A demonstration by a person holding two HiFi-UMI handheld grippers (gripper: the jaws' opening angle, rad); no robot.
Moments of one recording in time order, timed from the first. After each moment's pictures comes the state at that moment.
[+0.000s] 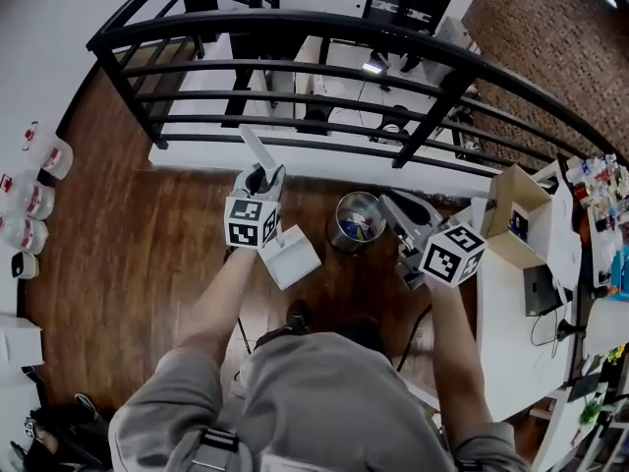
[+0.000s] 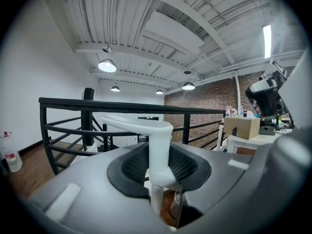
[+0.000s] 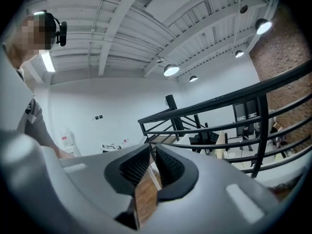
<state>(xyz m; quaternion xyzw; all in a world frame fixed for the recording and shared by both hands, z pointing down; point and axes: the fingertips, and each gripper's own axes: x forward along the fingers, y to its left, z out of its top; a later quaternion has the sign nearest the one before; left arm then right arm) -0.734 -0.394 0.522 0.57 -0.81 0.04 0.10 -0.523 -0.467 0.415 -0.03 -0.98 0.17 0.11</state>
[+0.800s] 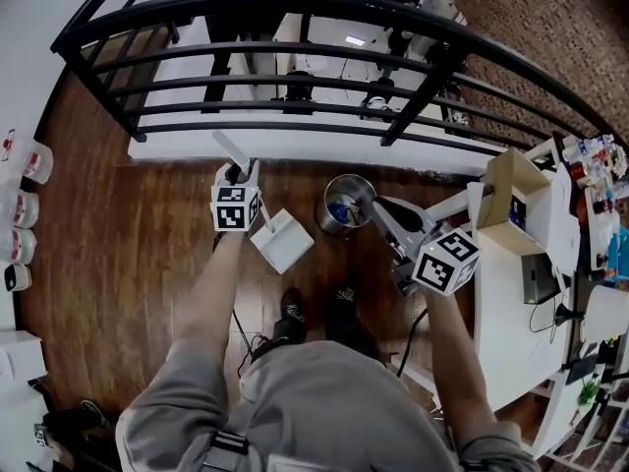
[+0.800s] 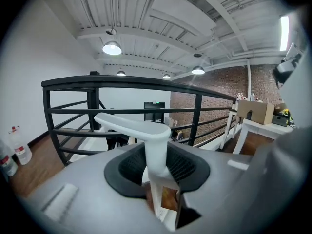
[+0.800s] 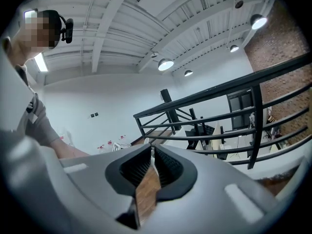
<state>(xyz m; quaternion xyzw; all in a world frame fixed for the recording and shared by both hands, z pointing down) -0.784 -0.419 0.625 0.53 -0.82 0.08 0.19 -0.518 -0.480 0.457 -0.01 -0.97 0.19 0.14</state>
